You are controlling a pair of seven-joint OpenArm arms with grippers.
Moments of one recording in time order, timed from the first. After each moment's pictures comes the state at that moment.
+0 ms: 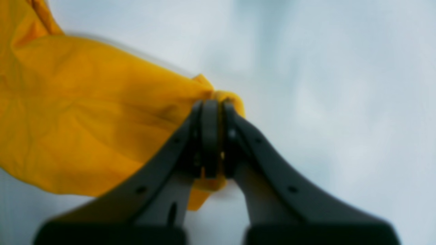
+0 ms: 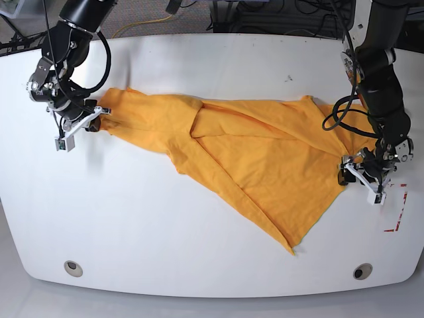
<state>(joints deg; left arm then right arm) -28.5 -18.1 -28.5 41.6 3.7 -38.9 28.1 -3.7 10.0 32.4 93.8 25.5 27.2 -65.1</state>
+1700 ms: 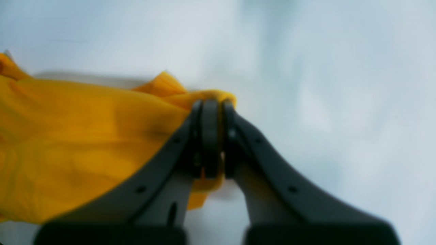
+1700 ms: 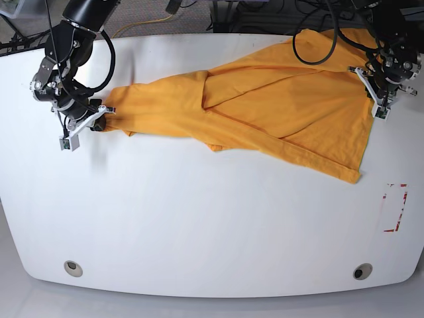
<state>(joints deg) 14.9 -11.6 -36.3 96.6 2.7 -43.2 47.9 -3.7 8.9 32.1 93.8 25.8 27.5 -65.1</state>
